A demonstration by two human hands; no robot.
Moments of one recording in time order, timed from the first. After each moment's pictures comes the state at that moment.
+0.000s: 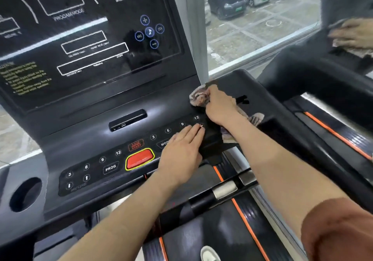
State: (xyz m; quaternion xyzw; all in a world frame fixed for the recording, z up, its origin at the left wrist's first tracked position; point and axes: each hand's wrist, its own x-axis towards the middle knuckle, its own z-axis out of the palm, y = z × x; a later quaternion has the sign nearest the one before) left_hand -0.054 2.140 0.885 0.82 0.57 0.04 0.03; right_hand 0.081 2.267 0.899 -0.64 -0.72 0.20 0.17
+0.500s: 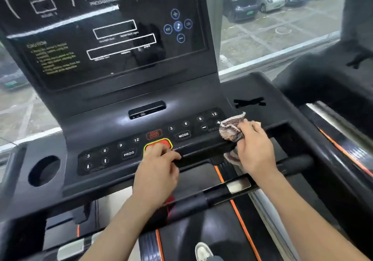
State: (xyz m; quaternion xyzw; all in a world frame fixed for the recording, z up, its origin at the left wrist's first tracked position) left_hand -0.127 2.062 0.889 0.70 0.69 0.20 0.04; right_hand 0.106 2.152 0.868 -0.64 -0.70 0.17 0.27
